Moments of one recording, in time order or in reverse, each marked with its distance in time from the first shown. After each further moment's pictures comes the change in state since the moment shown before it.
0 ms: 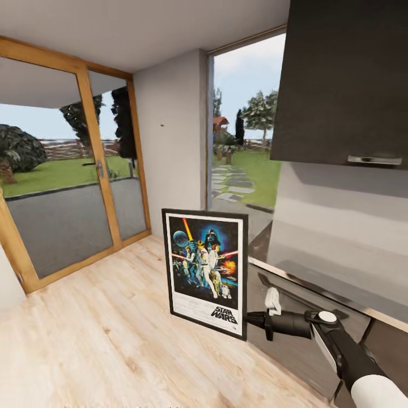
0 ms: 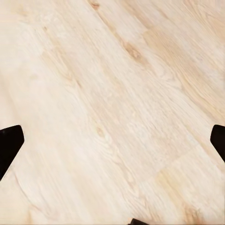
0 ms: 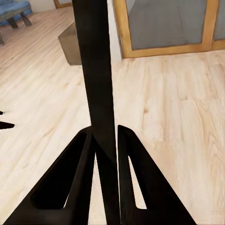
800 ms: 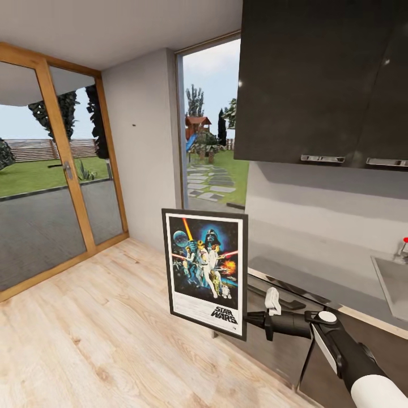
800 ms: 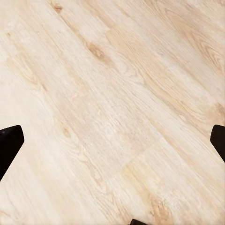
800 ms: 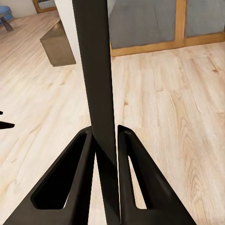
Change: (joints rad) left arm 0.000 -0.001 0.001 -0.001 0.000 0.000 0.001; right arm 0.000 0.000 0.000 0.000 0.000 0.001 -0.001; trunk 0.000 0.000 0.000
